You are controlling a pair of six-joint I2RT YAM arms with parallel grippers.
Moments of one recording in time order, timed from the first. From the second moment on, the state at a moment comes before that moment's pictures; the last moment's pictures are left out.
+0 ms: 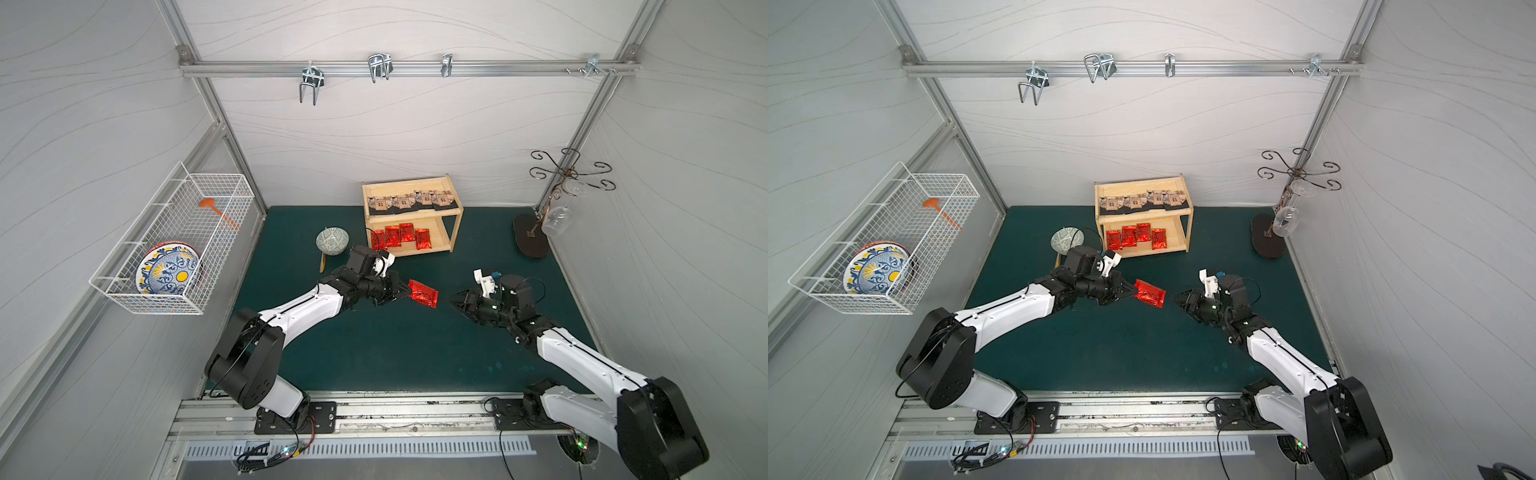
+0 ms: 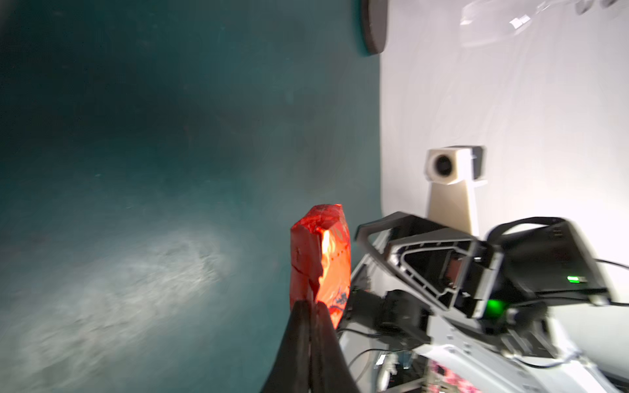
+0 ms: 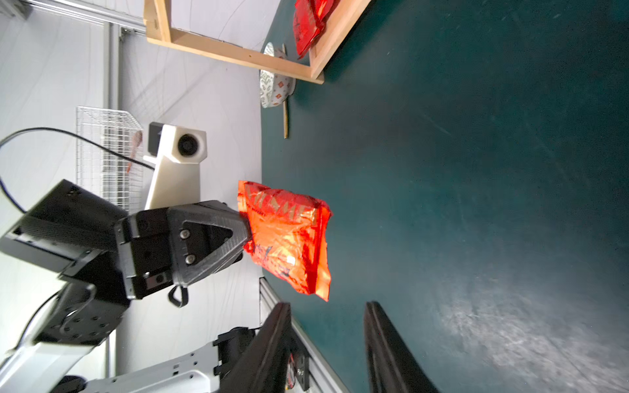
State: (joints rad) left arm -0.53 1.51 0.89 -0.06 0.68 -0.89; right arm 0.41 1.08 0.44 0.13 -0.67 1.00
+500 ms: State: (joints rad) left arm -0.52 1.52 0.84 0.25 0.80 -1.11; right arm 0.36 1.17 0.45 0.29 -0.80 1.09
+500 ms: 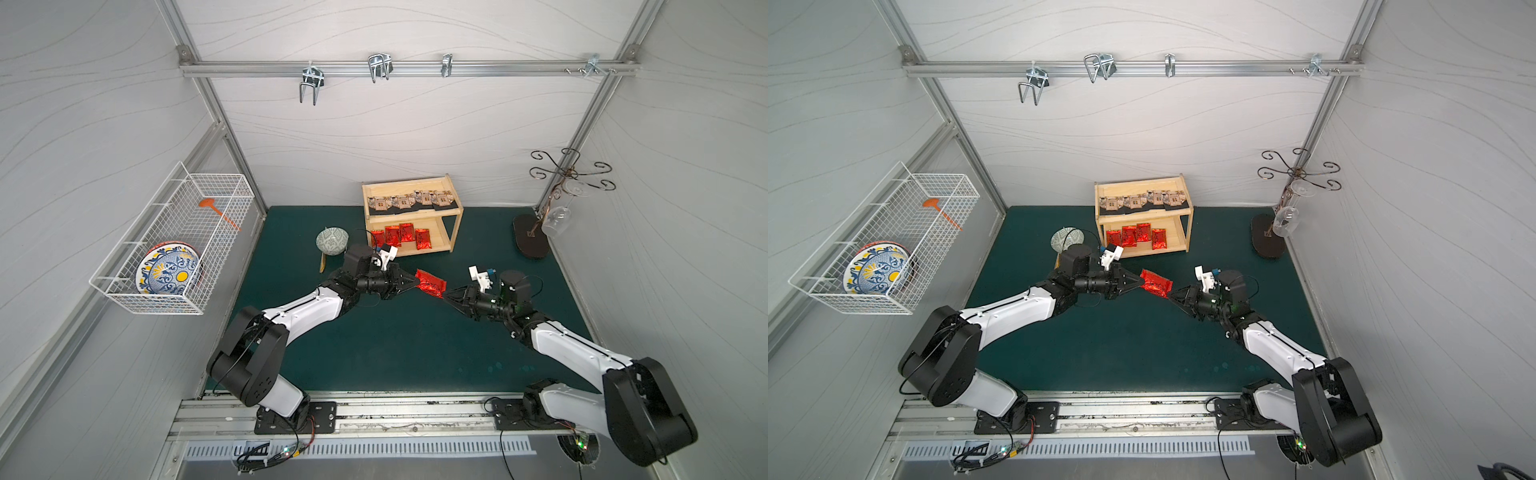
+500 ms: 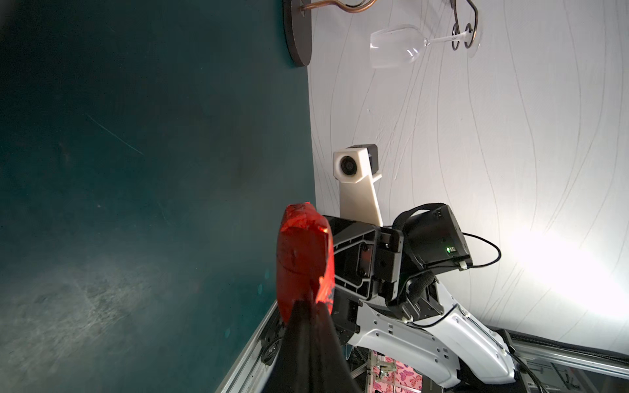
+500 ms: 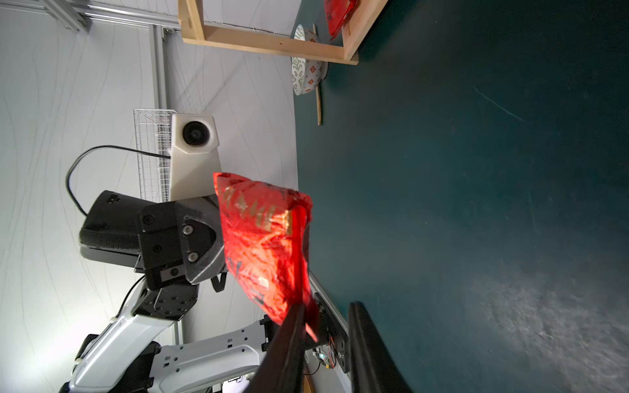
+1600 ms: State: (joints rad) left arm -0.52 1.52 0.84 0.33 0.82 -1.16; right arm 0.31 1.18 0.52 0.32 -0.88 1.17
